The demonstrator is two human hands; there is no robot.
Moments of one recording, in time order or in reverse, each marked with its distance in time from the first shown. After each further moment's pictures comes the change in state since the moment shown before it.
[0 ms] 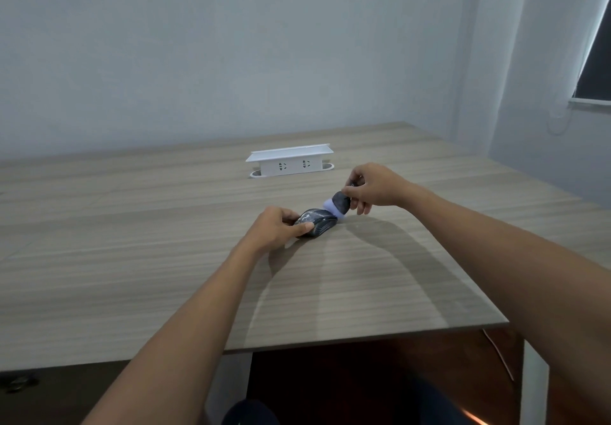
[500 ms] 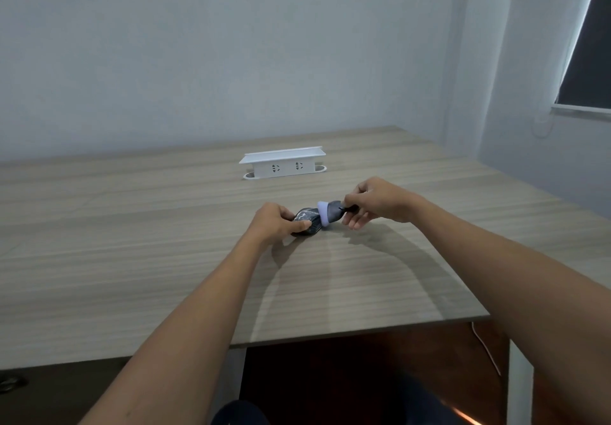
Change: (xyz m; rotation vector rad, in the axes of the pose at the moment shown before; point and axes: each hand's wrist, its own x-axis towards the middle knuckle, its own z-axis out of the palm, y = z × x) left_hand 0.008 0.014 0.007 0.007 0.048 -0.083; right_hand -0.025 0.013 0.002 0.404 -0.147 0.173
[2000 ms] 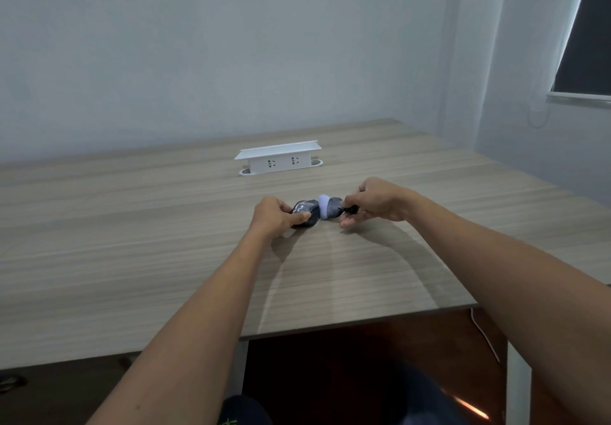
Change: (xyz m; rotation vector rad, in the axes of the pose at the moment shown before) left_hand 0.004 0.001 0.014 -0.056 0.076 -0.013; right_hand -0.009 0.004 0.009 0.139 0.037 0.165
